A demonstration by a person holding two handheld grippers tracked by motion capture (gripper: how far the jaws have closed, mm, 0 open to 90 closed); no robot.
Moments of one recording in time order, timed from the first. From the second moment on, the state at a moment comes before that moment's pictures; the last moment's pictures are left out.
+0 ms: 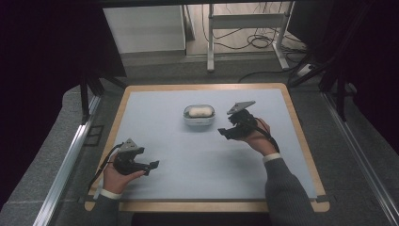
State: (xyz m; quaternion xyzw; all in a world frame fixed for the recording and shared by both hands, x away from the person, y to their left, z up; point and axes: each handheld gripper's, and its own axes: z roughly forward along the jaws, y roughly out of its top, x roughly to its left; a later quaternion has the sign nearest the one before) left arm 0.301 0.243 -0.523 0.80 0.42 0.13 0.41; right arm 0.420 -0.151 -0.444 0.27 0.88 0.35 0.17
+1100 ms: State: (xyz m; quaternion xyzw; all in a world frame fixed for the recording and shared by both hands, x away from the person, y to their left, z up) left arm 0.300 0.246 -0.521 0.80 0.42 0.14 0.40; right arm 0.370 -0.225 -0.481 0.36 0.83 0.39 0.19
